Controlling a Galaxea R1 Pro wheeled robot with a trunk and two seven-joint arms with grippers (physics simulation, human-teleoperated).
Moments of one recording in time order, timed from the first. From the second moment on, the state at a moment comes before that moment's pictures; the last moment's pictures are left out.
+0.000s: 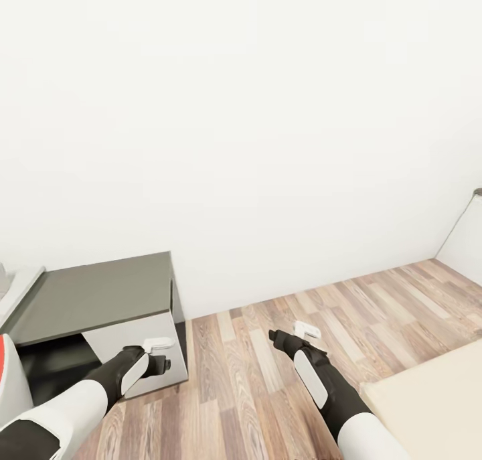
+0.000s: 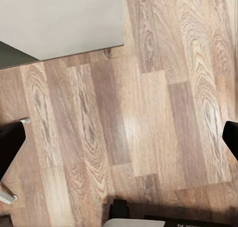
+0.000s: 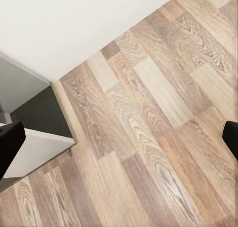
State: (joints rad) left arm -0.77 0.12 -0.46 -0.30 0.56 0.45 0.13; right arm -0.56 0.11 0.17 -0.77 -0.52 0.31 -0.25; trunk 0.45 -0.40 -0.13
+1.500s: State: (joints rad) left arm -0.77 0.12 -0.46 -0.30 0.56 0.44 0.13; right arm -0.56 0.11 0.17 -0.76 -0.52 0.31 -0.25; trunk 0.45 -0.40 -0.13
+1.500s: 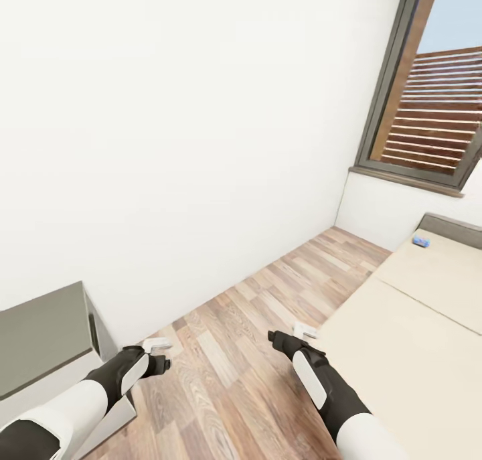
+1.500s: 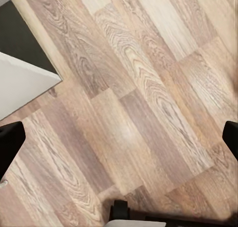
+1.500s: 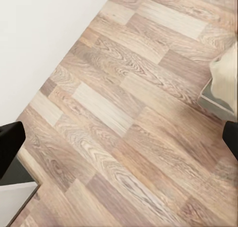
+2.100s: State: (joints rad) left arm -0.77 0.12 -0.46 -0.30 0.56 0.44 0.13; right arm -0.56 0.11 0.17 -0.76 -0.52 0.31 -0.25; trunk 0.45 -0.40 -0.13
